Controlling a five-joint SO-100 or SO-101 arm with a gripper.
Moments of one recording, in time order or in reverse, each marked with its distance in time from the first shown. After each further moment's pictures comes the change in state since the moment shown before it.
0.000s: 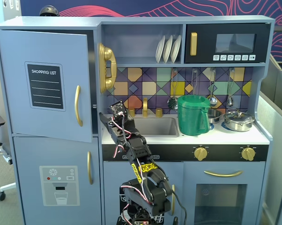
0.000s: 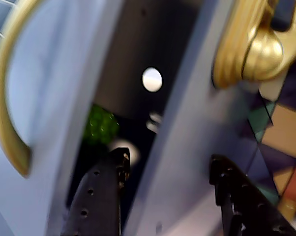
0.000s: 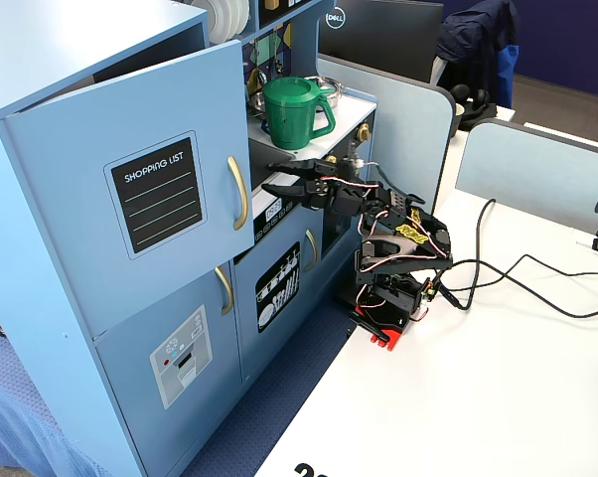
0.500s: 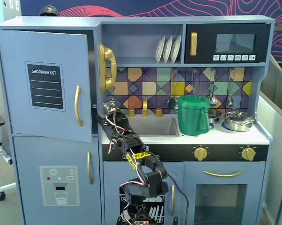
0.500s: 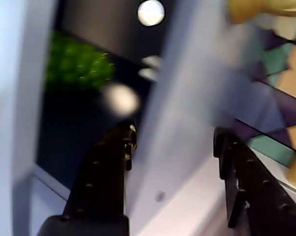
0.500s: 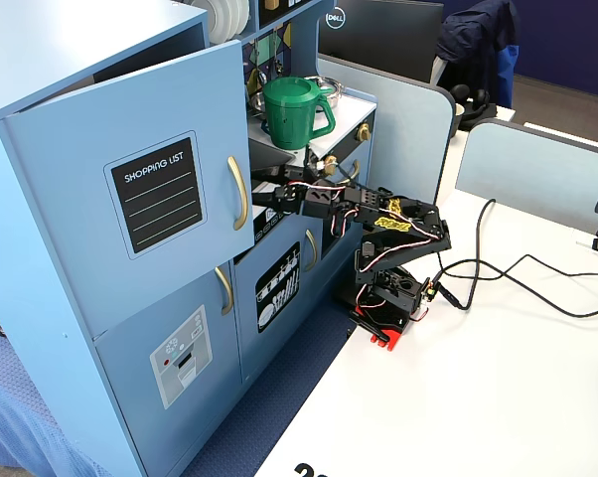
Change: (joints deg) arm -0.9 -19.6 -0.1 -16.7 -1.4
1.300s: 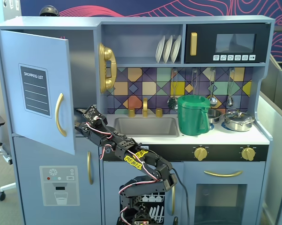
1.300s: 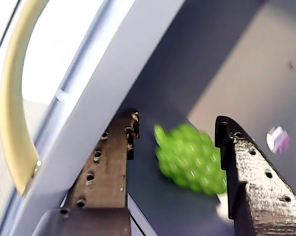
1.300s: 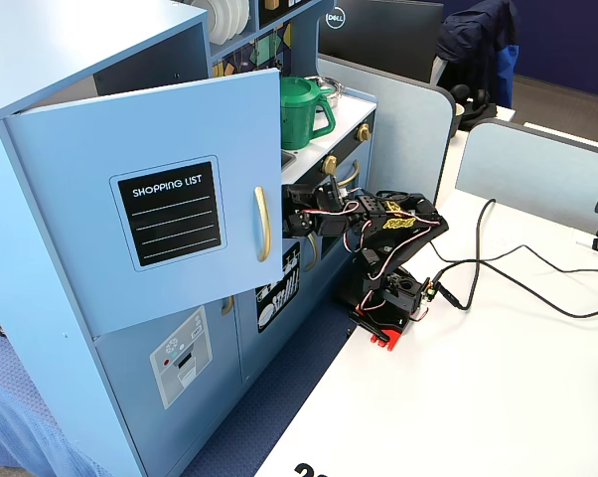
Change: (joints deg) arm -26.6 -0.7 -1.6 -8.5 -14.2
